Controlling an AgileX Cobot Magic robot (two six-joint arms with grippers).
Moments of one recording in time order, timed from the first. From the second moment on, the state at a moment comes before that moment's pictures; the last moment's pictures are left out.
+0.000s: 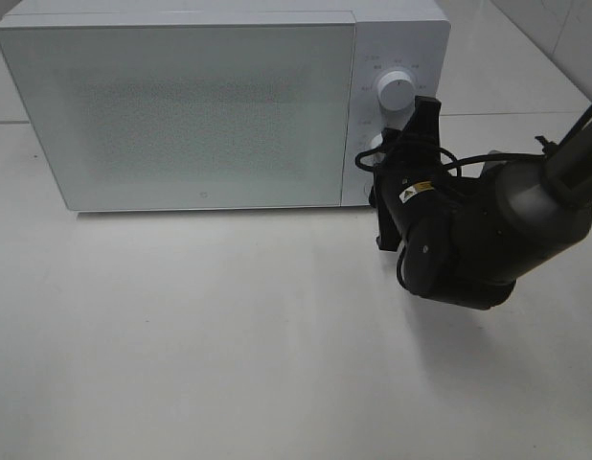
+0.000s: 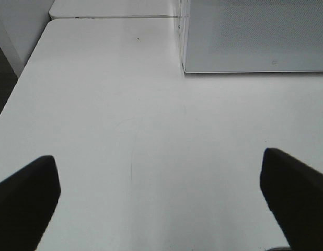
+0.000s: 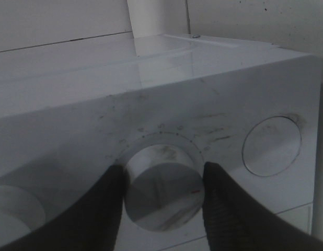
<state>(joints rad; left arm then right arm) 0.01 0.00 -0.50 -0.03 1.04 0.02 0.62 2.06 -0.79 0.70 -1.15 1.45</state>
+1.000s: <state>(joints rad) 0.01 0.00 -0.50 -0.03 1.04 0.02 0.62 2.06 -0.79 0.70 -1.17 1.38</state>
